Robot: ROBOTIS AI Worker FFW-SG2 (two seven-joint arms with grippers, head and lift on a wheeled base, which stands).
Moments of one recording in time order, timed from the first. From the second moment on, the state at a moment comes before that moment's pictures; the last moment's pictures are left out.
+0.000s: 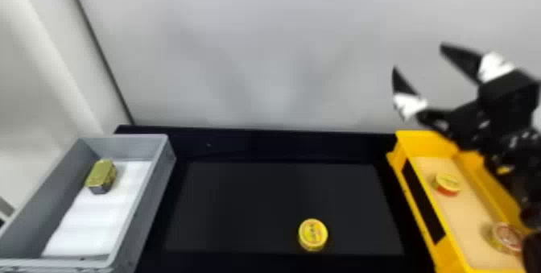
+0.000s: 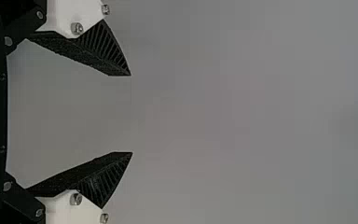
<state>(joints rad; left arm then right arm) -0.07 0.00 0.64 -2.36 -0.44 0.21 -0.05 0.11 -0.34 -0.05 -2.15 0.20 0.41 0.20</state>
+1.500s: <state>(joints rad) -0.07 0.00 0.64 -2.35 -0.48 0.22 -0.07 0.25 -0.35 0.09 -2.03 0.02 0.82 0.42</state>
